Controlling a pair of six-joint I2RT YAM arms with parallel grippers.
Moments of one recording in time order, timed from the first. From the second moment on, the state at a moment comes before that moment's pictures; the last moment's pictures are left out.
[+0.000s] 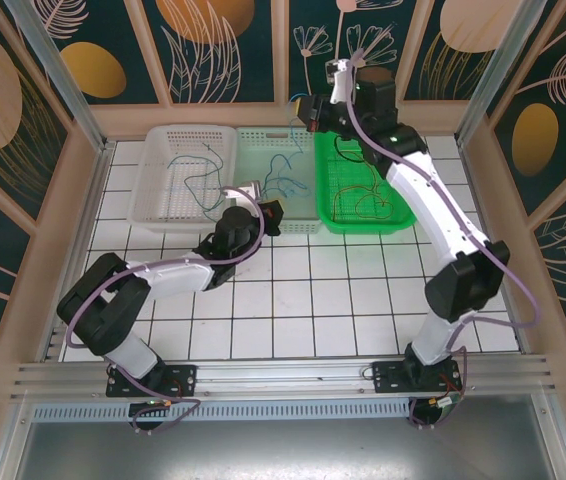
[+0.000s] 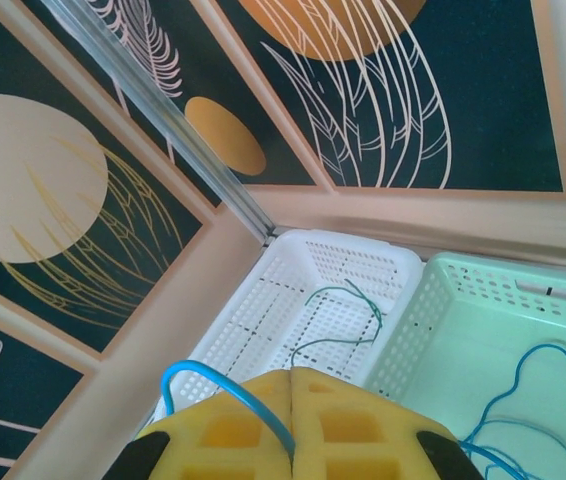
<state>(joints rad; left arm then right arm) -0.72 1.61 0.77 0.63 -0.16 -0.65 0.43 1.76 1.88 -0.36 -0.43 0.44</state>
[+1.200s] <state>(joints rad) -0.67 1.54 0.78 0.33 -0.30 -0.60 0.41 2.44 2.26 -0.53 -0.57 0.44</state>
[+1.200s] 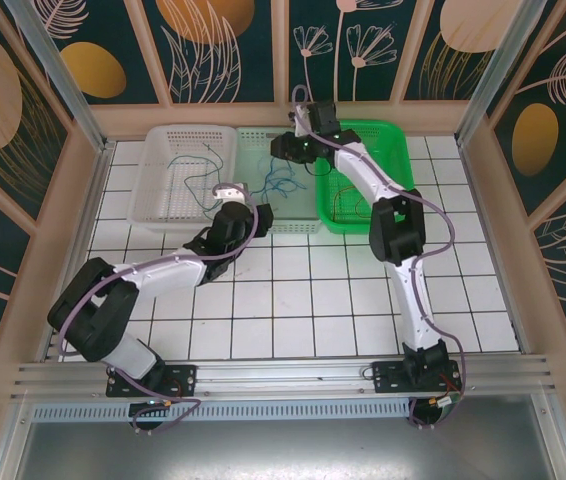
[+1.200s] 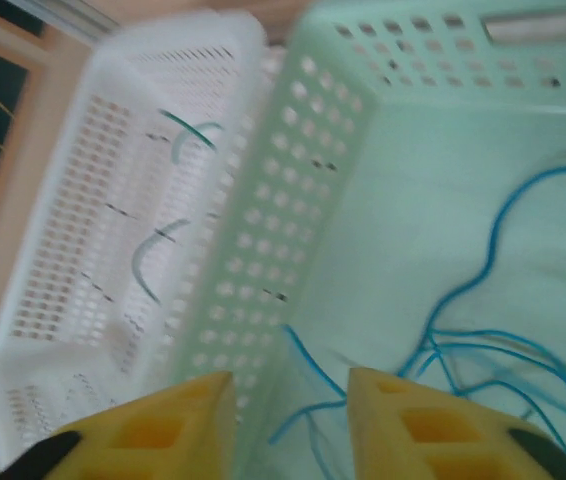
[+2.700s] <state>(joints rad) -0.20 1.24 0.24 0.78 -0.48 -0.05 0.02 1.52 0.23 1.14 0.10 0.10</state>
